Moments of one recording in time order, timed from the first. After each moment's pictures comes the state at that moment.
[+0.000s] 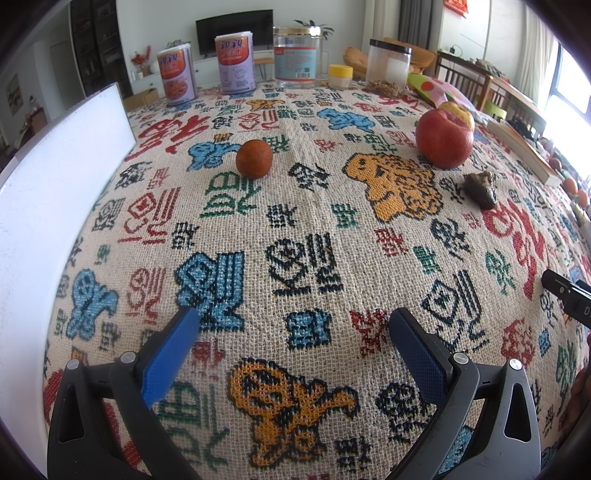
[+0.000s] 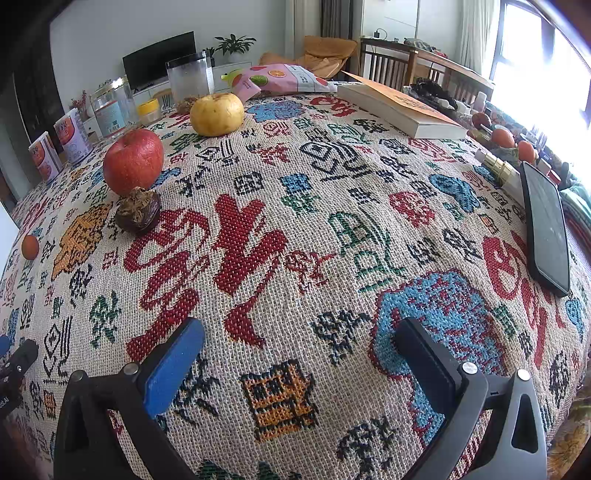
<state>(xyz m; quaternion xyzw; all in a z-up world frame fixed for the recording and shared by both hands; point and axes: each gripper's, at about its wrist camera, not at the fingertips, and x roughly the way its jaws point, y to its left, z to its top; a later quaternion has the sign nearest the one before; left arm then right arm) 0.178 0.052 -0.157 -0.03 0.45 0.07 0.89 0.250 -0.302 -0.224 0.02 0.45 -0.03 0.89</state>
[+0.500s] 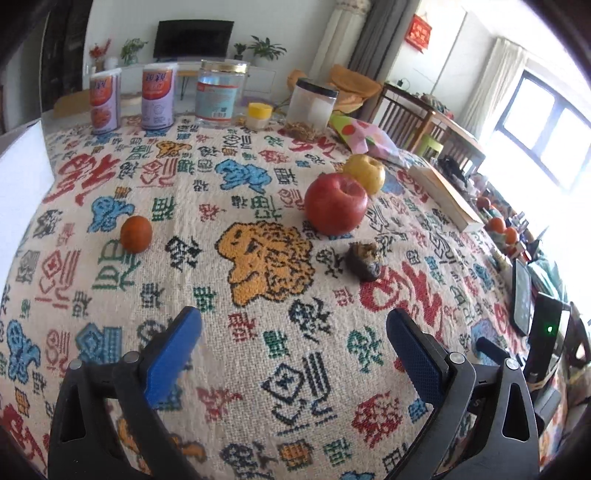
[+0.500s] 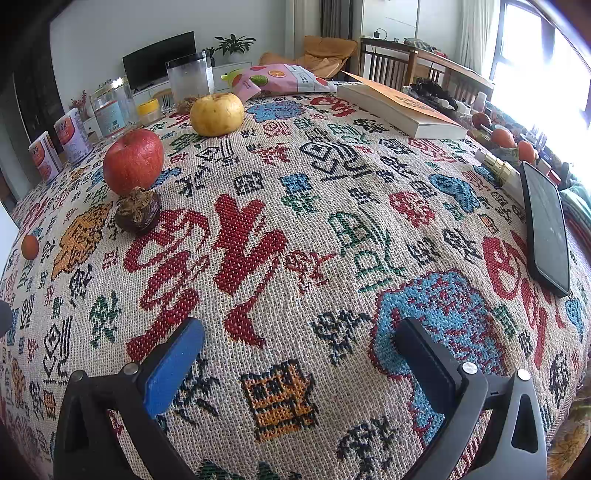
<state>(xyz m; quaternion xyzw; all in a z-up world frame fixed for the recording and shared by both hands) 0.229 0.007 -0.103 -0.13 0.40 -0.08 0.90 0.250 -0.302 -0.224 0.02 0.45 -0.03 0.89</state>
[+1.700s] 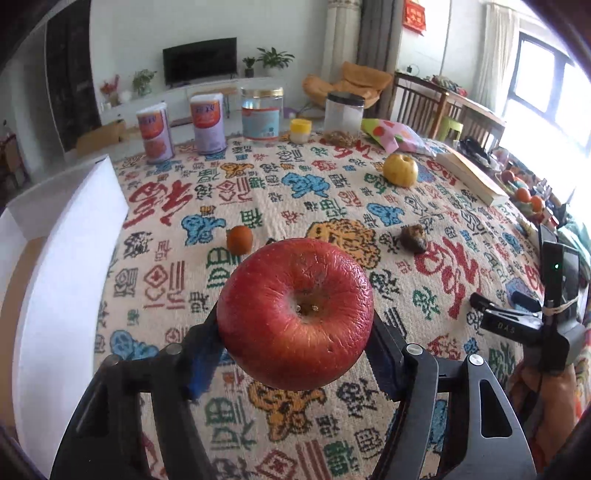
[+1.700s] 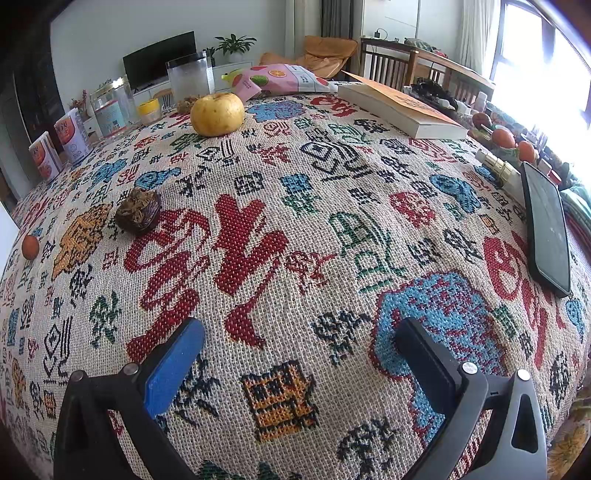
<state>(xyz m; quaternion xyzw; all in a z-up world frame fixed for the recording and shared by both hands) 0.155 0.071 -0.080 -0.04 0.41 -0.01 0.91 0.250 -0.301 -0.224 0.02 0.45 -0.03 0.89</state>
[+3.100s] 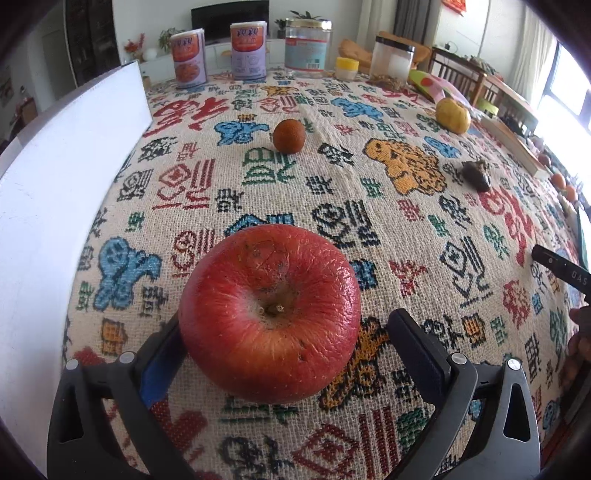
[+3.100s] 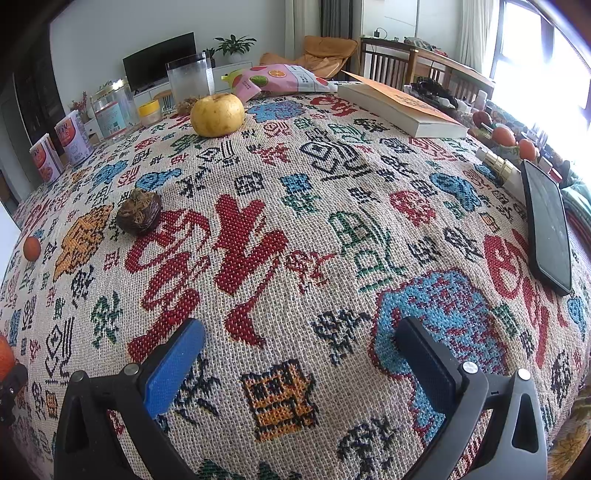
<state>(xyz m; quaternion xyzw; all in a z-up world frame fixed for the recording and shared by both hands) 0.151 0.094 -0.151 -0.06 0.47 0.03 0.88 0.250 -0.303 -0.224 0.02 0.45 -0.03 0.89</state>
